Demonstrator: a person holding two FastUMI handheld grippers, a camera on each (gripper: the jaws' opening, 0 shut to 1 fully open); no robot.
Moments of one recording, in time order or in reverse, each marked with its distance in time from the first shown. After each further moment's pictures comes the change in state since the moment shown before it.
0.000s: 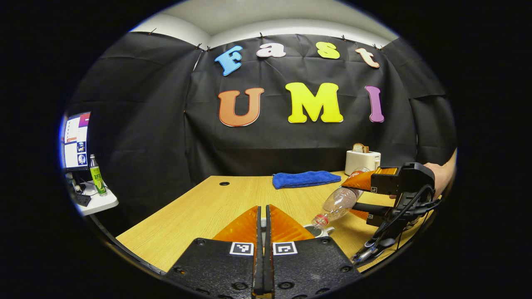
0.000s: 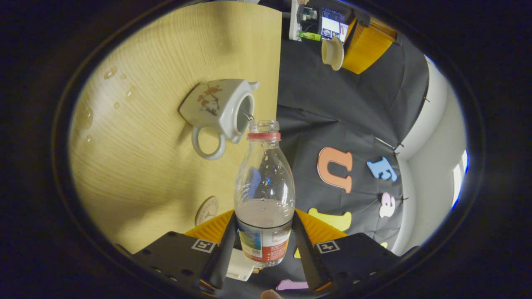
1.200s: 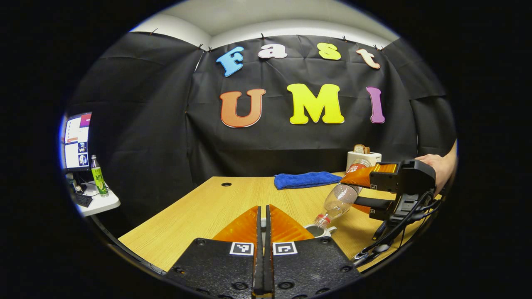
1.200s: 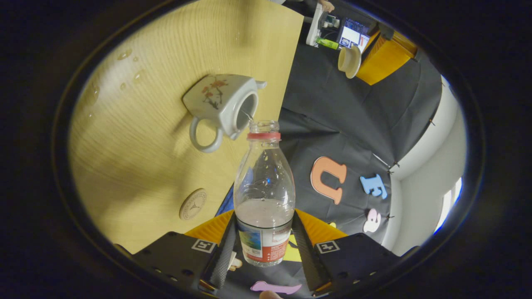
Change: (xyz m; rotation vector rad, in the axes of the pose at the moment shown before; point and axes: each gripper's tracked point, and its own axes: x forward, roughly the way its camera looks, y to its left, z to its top) left arm -0.005 0.006 0.003 0.001 -0.005 0.002; right arm 0.003 -0.018 0.004 -0.164 -0.007 -0.039
